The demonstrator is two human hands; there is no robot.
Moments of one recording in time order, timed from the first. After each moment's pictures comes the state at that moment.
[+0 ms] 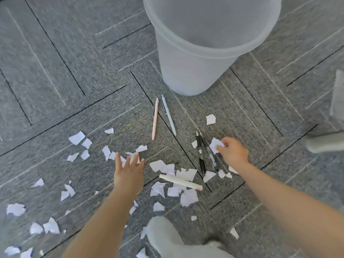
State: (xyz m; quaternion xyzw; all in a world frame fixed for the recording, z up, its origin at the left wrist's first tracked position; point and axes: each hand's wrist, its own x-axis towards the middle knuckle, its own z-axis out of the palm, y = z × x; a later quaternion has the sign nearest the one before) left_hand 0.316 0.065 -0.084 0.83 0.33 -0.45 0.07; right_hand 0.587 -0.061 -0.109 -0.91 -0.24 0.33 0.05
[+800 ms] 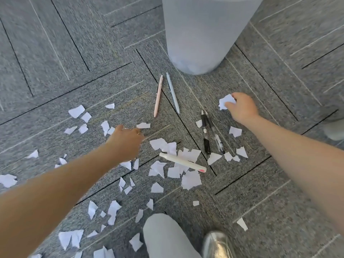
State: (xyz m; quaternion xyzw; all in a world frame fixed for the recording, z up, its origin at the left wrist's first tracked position) left_hand 0.308 0.073 -0.095 0.90 0.27 -0.34 0.03; right_hand 0.623 -0.027 -0.115 -0.89 -0.38 0.25 0.12
